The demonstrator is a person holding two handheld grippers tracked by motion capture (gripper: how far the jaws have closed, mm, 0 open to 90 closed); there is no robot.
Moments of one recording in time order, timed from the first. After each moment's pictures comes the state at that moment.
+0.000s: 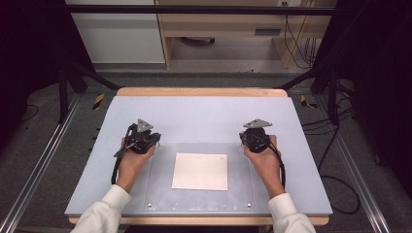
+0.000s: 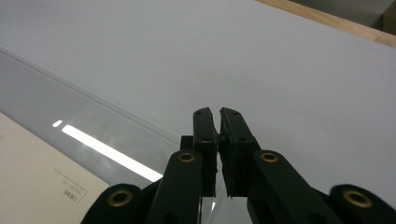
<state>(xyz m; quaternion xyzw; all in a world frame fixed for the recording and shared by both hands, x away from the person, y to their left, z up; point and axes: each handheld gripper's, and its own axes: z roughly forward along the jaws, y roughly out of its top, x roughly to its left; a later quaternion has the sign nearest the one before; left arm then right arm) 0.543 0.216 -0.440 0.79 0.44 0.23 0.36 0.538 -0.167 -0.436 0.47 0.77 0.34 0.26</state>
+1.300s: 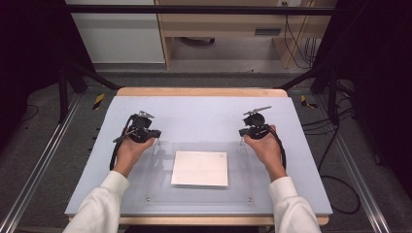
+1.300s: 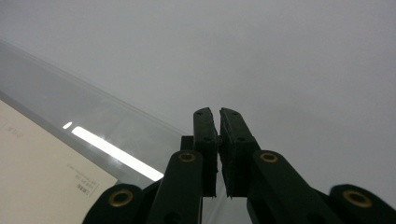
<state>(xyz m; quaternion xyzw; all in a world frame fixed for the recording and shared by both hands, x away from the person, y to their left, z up) 0.578 0.220 -0.428 0.81 0.46 0.15 0.32 0.577 -0.172 -0.421 0.51 0.79 0.31 0.15</state>
